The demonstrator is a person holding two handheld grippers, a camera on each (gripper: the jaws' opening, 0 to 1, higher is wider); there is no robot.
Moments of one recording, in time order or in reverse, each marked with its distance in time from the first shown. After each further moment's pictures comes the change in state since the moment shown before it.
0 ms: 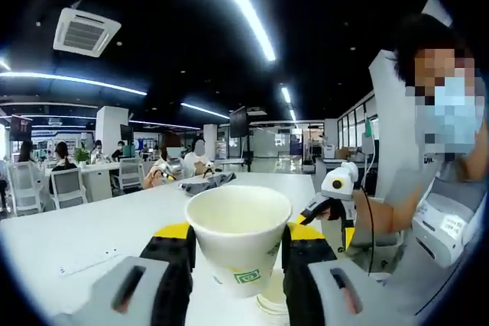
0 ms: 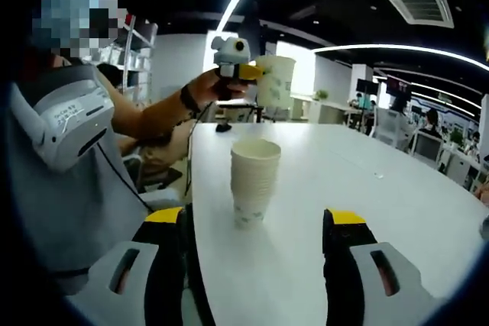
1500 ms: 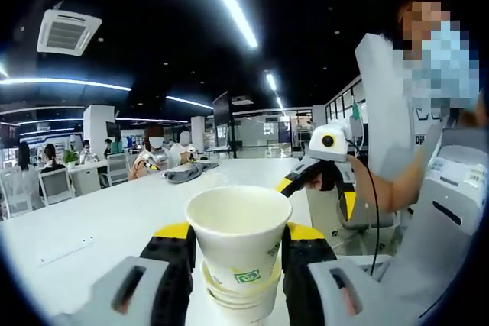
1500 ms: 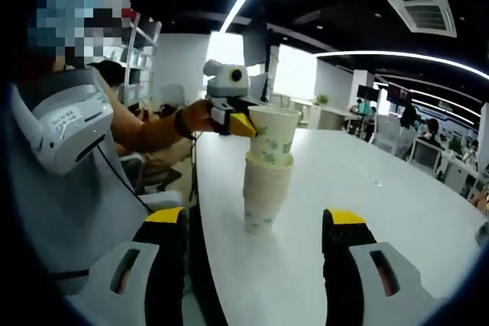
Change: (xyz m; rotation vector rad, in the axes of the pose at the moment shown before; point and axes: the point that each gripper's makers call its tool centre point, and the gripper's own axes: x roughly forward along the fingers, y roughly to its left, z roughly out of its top) left arm 0.023 -0.054 -0.067 0.056 0.055 -0.060; right arm -0.002 0.022 0.010 -0.032 -0.014 -0.011
